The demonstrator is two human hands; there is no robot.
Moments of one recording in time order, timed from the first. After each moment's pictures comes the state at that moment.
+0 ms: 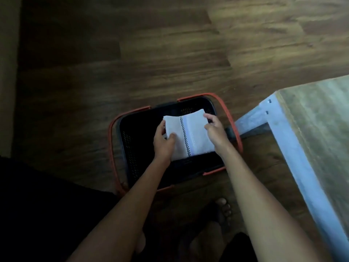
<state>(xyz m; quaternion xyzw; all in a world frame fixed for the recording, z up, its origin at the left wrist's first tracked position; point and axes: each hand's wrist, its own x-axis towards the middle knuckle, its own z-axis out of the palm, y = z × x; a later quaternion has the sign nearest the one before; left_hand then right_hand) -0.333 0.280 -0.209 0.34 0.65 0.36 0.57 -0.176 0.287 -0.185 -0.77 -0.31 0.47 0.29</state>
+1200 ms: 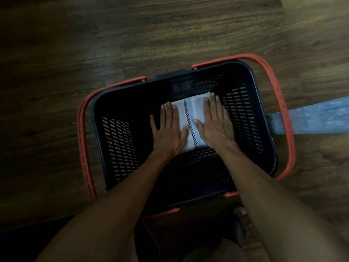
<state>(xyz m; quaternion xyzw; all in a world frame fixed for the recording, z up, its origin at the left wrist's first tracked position) -0.338 0.303 -0.385 0.75 0.62 -0.02 0.22 -0.174 0.308 -0.372 -0.71 -0.70 0.11 -0.07</state>
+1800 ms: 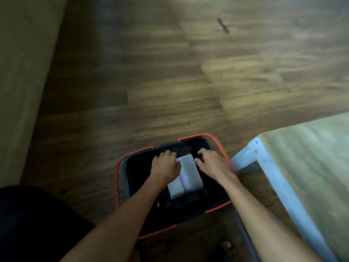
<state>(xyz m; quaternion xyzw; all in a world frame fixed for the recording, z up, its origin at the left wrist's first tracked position) -0.350 0.328 -0.169 0.82 0.55 -0.02 0.16 -0.178 0.303 -0.142 -0.76 -0.61 0.21 -0.02</state>
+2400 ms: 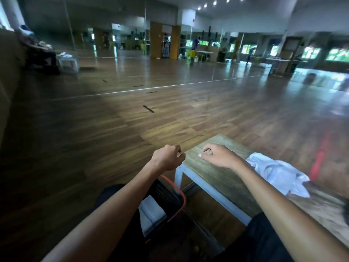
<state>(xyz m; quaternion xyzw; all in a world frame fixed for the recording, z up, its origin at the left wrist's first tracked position) -0.290 0.188 0.139 0.93 0.33 0.11 0.14 -0.133 0.064 0.164 -0.86 -0.47 0.14 0.15</state>
